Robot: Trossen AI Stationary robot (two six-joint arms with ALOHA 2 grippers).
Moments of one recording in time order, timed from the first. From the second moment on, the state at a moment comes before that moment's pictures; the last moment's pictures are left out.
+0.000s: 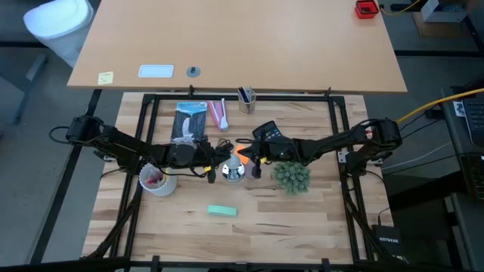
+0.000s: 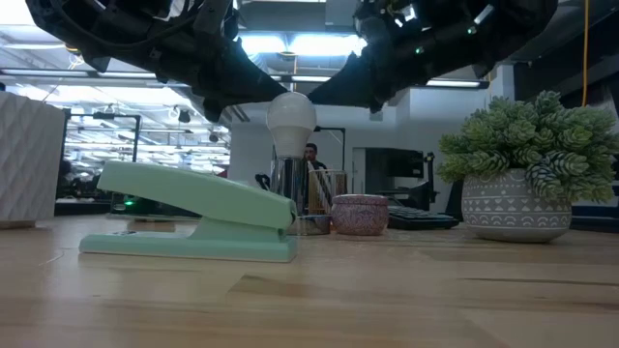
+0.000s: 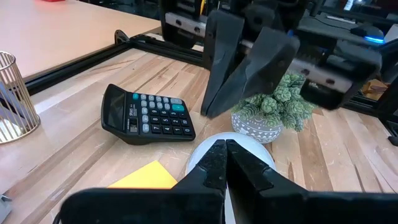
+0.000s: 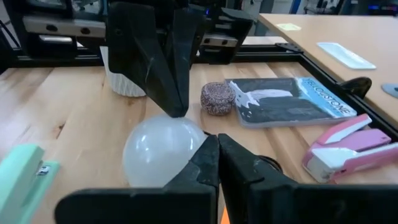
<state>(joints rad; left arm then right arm) -0.12 1.40 0.51 0.59 -0.34 -0.29 0.02 1.63 0.80 0.53 0.15 -0.01</state>
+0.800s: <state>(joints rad) -0.12 1.40 0.51 0.59 -0.34 -0.28 0.02 1.65 0.80 0.52 0.08 0.02</state>
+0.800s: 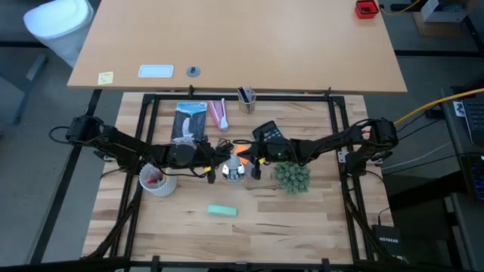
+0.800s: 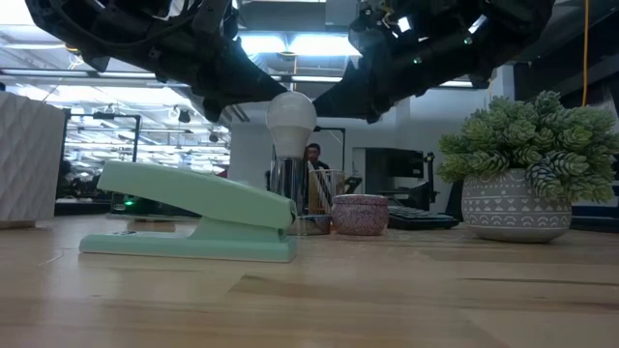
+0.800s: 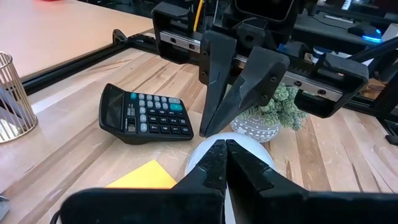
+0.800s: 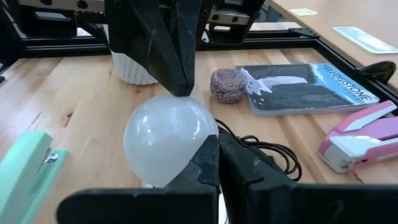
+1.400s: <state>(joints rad) -0.12 1.40 0.51 0.59 -0.41 -0.29 0.02 1.65 0.80 0.52 0.06 0.02</state>
